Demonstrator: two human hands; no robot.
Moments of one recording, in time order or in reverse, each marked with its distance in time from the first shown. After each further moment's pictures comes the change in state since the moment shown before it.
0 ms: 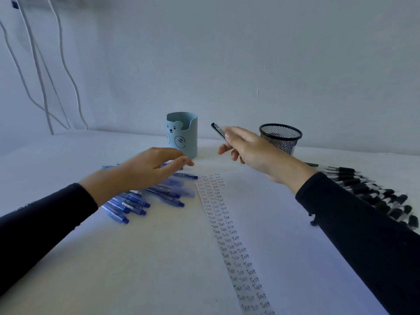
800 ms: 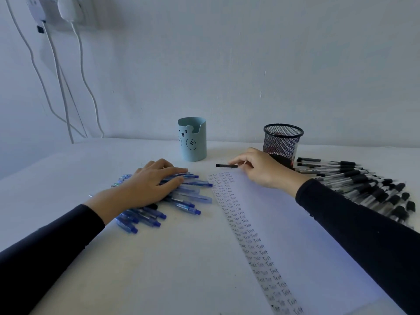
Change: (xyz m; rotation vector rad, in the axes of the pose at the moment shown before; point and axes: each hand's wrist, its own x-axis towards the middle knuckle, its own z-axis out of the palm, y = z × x) left_hand -0.043 -0.020 0.008 0.194 -0.026 -0.171; right_hand -0.006 0.040 0.010 -0.488 -0.014 -0.093
